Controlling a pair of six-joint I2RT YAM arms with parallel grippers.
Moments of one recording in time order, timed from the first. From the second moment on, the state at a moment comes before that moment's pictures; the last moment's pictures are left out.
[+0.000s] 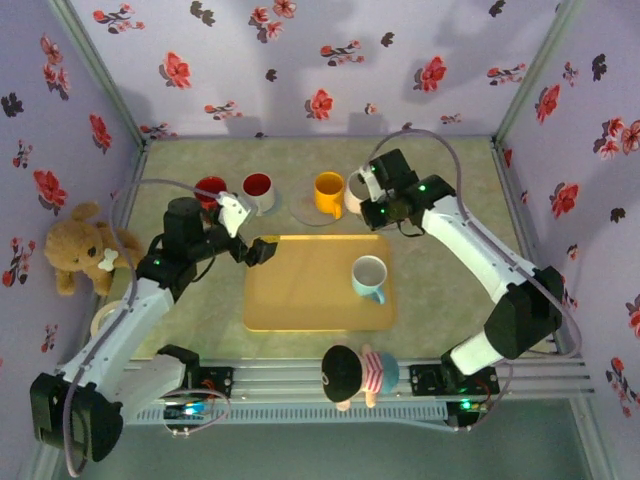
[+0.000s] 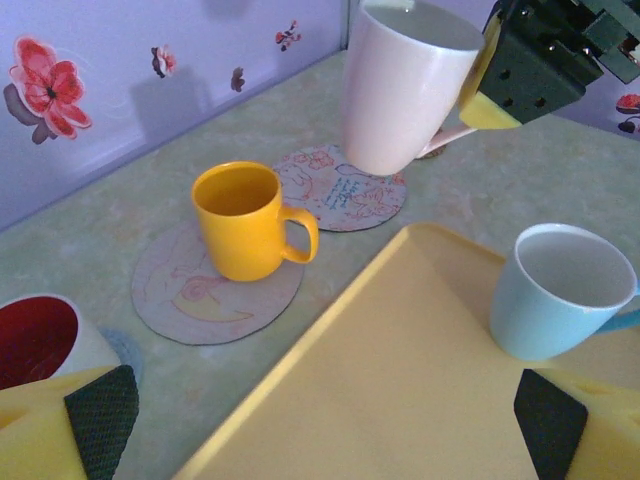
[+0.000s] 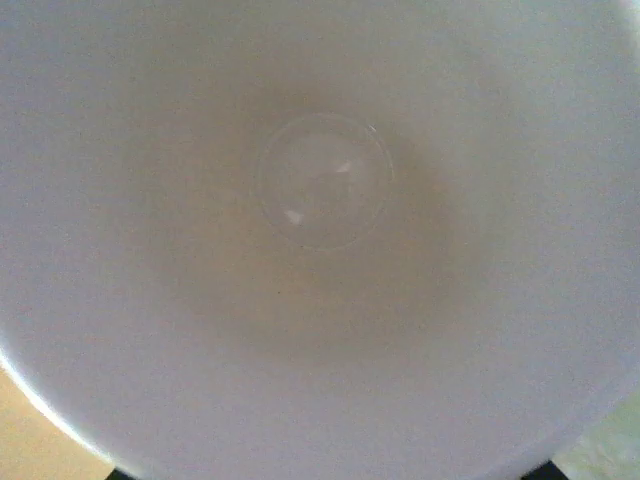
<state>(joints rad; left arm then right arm) -0.36 0.98 0.77 -0.19 0.54 0.24 0.53 1.51 1.41 -0.90 0.01 0.09</state>
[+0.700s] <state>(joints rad) -0.38 1.19 0.77 -0.07 0.54 0.24 0.34 1.89 1.55 -0.92 0.10 0.17</state>
